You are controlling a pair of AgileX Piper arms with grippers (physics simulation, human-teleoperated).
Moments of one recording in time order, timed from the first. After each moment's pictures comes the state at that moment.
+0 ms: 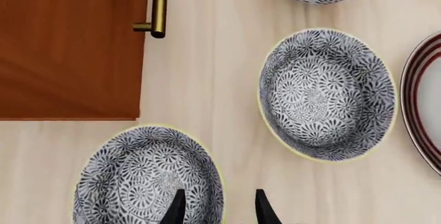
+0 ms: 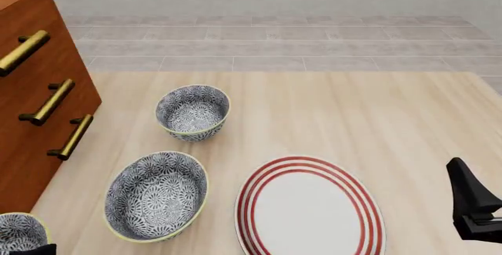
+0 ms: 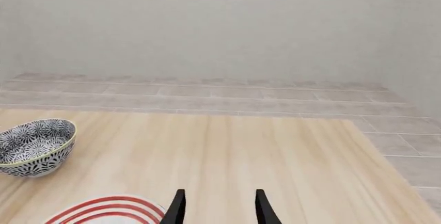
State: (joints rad) left arm 0.00 0.18 -0.32 1.05 0.00; right arm 0.02 0.05 0.00 -0.03 -0.03
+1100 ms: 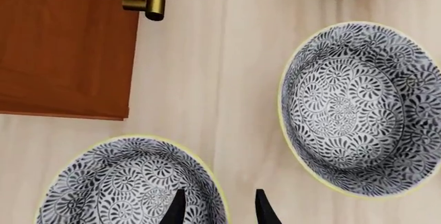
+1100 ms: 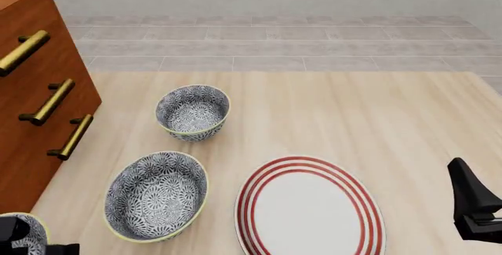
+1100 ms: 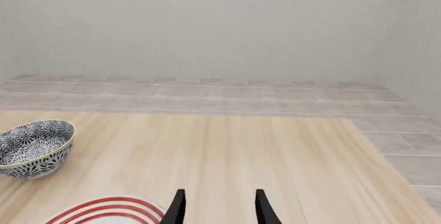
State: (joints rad) left arm 0.03 0.37 -0.13 0.74 -0.03; right arm 0.02 0.04 0.00 -0.02 -0.02
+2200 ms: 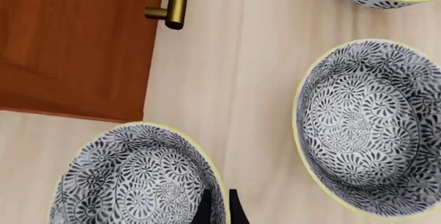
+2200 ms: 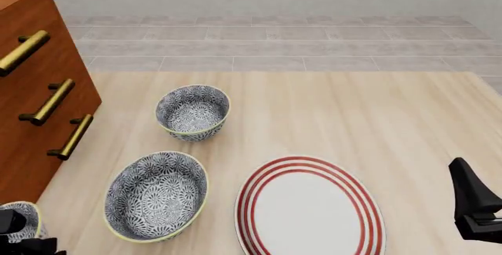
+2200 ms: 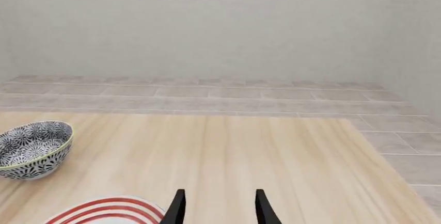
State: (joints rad) left arm 0.12 0.42 -0.12 0.66 0.02; right arm 0.01 0.04 0.00 -0.02 -0.02
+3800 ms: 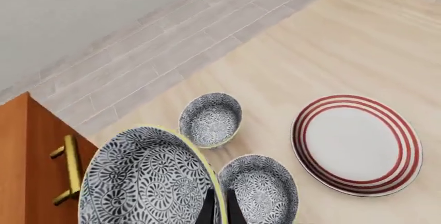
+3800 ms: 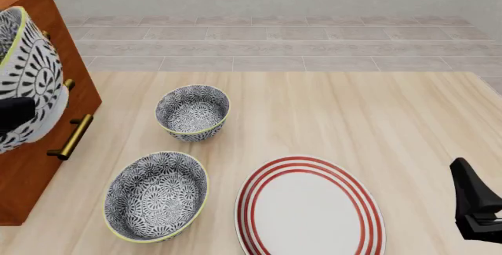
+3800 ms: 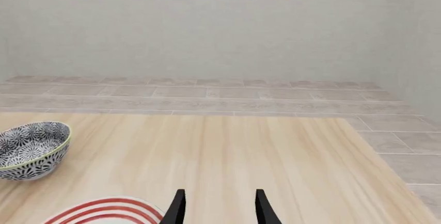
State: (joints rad) left arm -0.47 0.47 -0.83 0.79 0.26; right arm 0.00 0.03 0.00 -0.02 -0.02
